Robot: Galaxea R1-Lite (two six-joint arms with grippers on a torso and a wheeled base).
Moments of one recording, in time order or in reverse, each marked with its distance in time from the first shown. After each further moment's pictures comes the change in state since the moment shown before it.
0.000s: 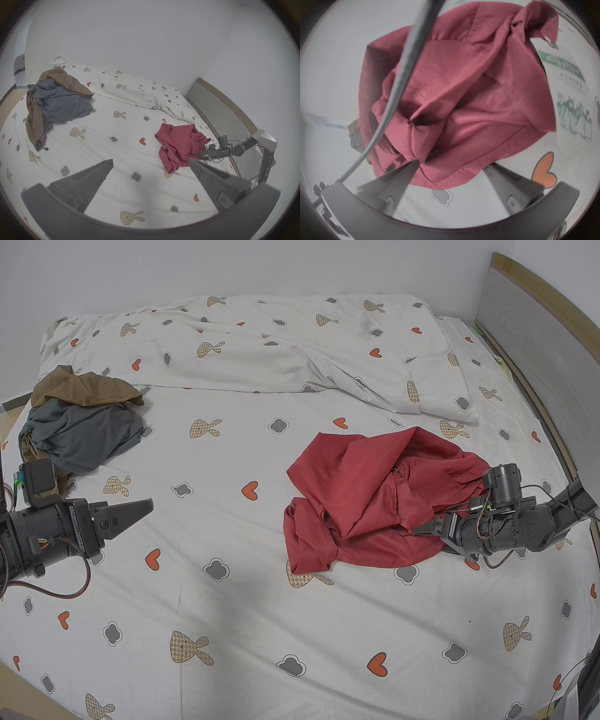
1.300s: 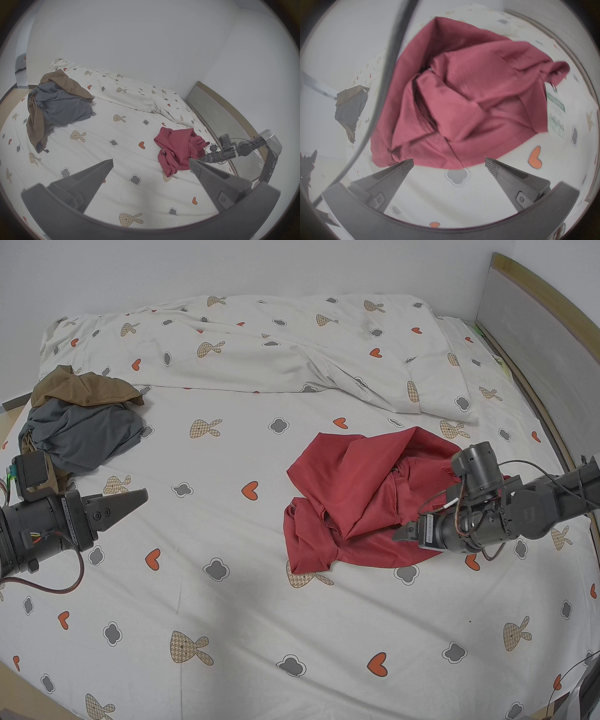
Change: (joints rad) left arm 0.001 -0.021 -0.016 0.003 0.002 -0.013; right arm 0.223 -0.098 -0.137 0.310 -0.324 -0.122
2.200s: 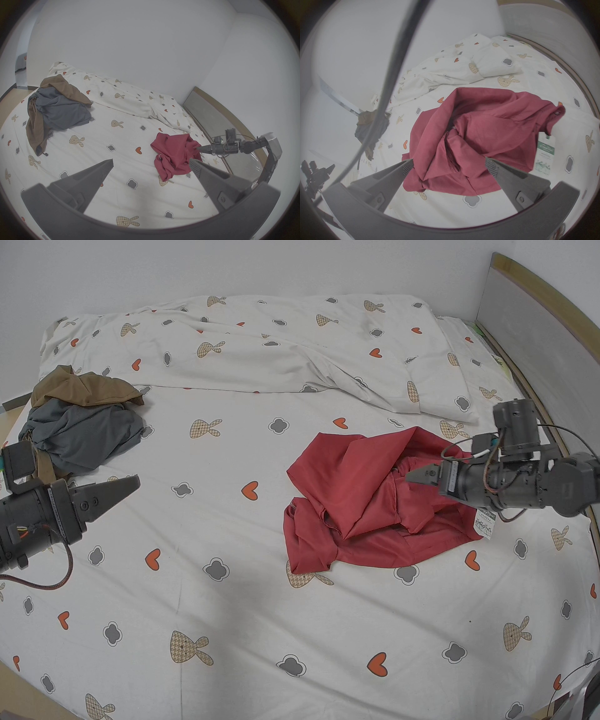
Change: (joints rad) left arm -0.012 -0.041 -0.018 0.001 0.001 -0.019; right arm -0.047 -0.143 -0.023 -0.112 0.062 -0.014
